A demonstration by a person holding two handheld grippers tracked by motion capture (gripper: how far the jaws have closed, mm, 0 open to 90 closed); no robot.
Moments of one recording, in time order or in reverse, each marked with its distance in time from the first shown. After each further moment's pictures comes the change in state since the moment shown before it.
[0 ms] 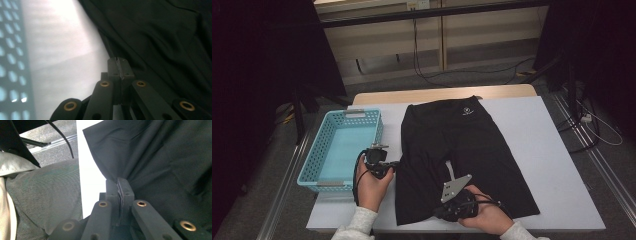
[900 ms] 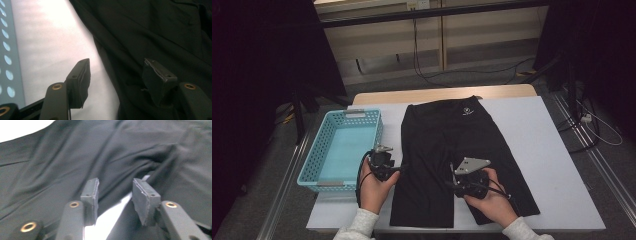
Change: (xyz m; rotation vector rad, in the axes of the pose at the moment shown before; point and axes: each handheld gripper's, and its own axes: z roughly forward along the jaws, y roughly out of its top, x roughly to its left) left arm -0.004 -0.006 0.013 -0.035 0.009 0.084; right arm -0.040 -0.002 -0.031 -0.097 -0.485 0.172
